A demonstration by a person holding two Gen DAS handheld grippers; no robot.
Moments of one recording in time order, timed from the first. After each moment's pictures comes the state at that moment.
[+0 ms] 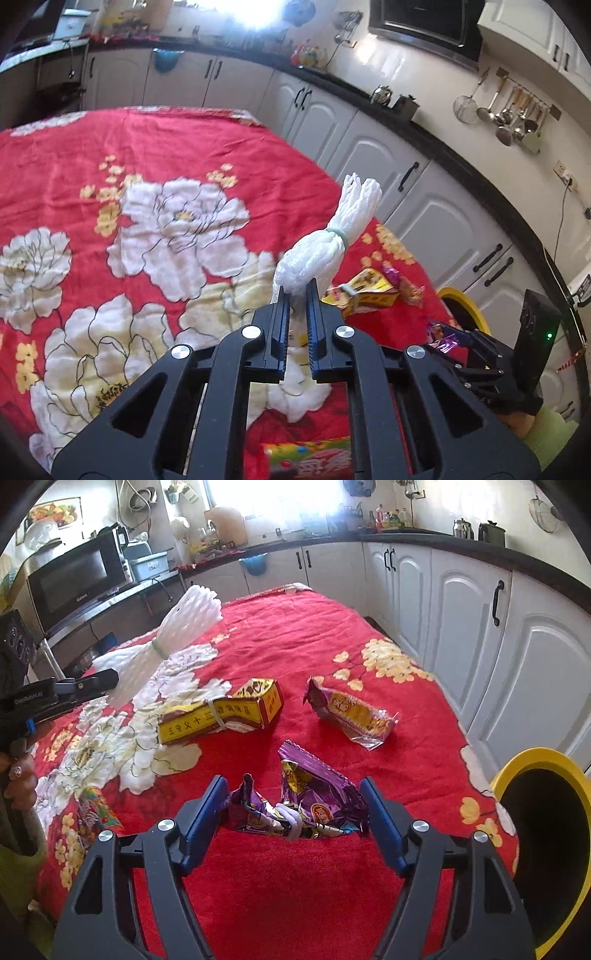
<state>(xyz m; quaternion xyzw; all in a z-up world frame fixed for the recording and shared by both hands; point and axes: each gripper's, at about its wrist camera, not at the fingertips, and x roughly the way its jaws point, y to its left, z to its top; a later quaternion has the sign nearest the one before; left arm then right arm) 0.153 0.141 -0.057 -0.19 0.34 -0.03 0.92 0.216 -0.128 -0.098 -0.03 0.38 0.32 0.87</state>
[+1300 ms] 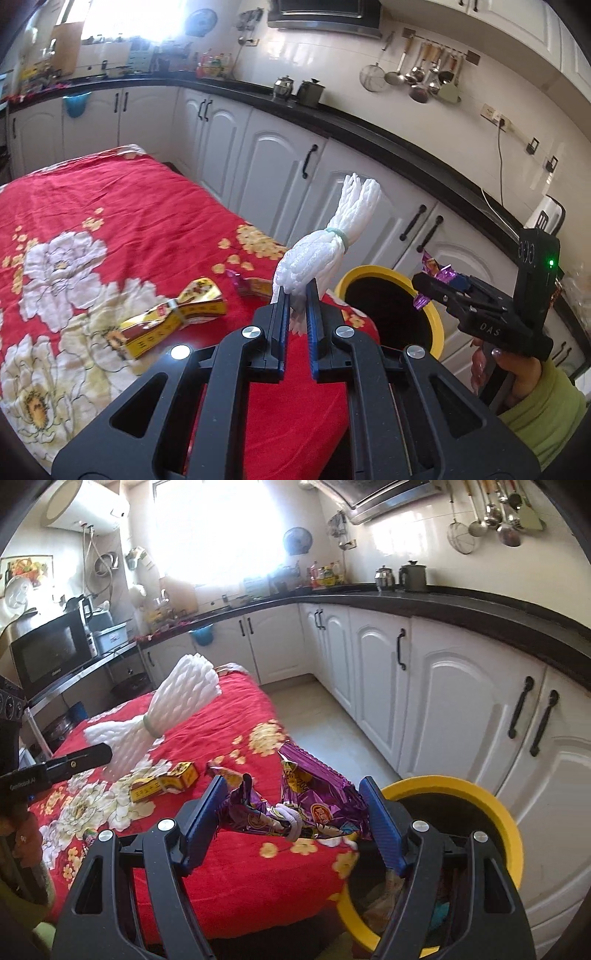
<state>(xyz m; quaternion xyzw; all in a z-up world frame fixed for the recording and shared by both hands) 0.156 -0.002 -0.013 -0.11 0.31 -0.16 0.93 0.204 -0.274 -0.021 0.03 0.29 0.22 0.93</state>
